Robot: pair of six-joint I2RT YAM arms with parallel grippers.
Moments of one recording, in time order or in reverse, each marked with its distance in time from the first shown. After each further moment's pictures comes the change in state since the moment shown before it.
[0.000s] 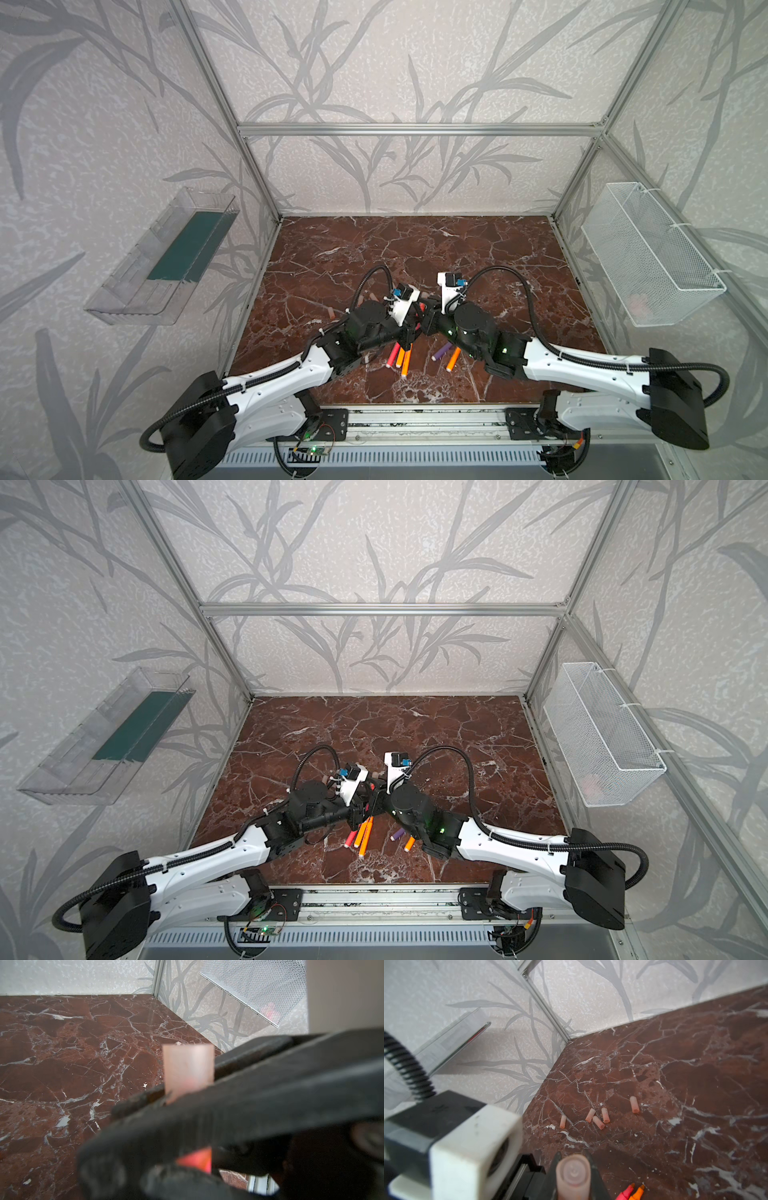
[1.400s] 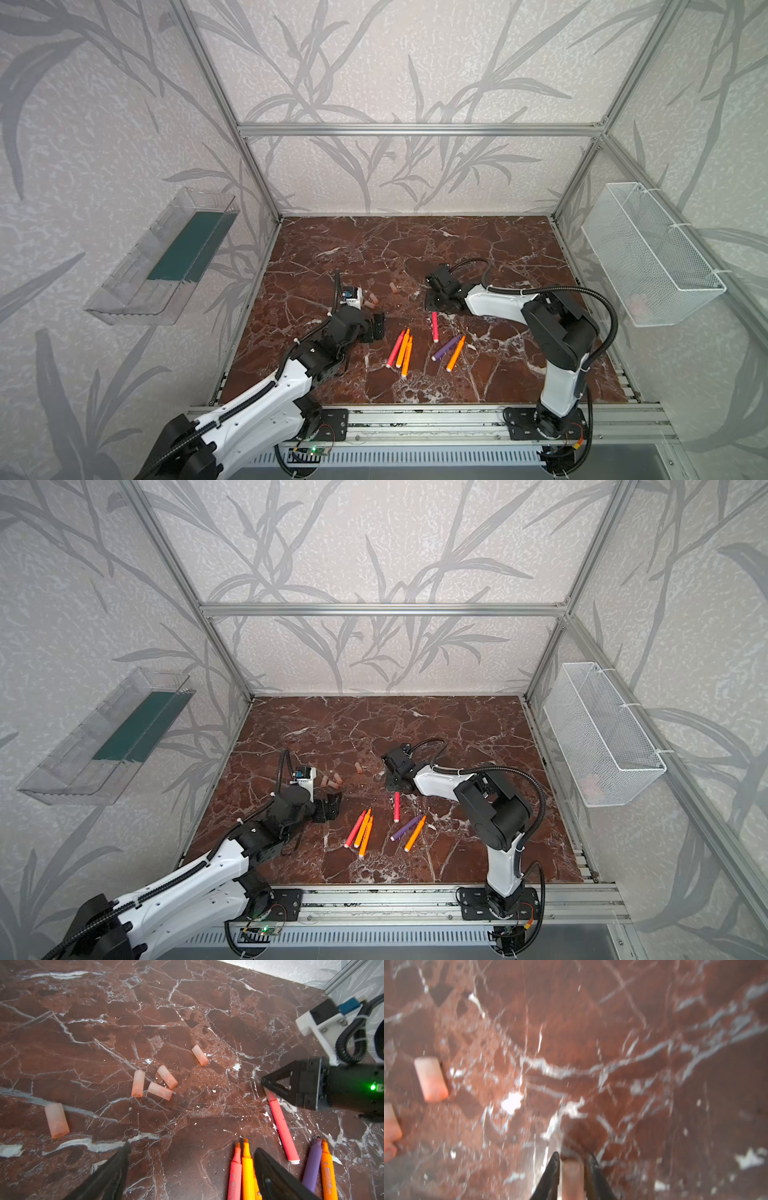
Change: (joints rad) left arm 0.208 -0.203 -0.103 -0.472 -0.492 -0.212; right arm -0.407 0.694 0.420 -0.500 -0.201 0.021
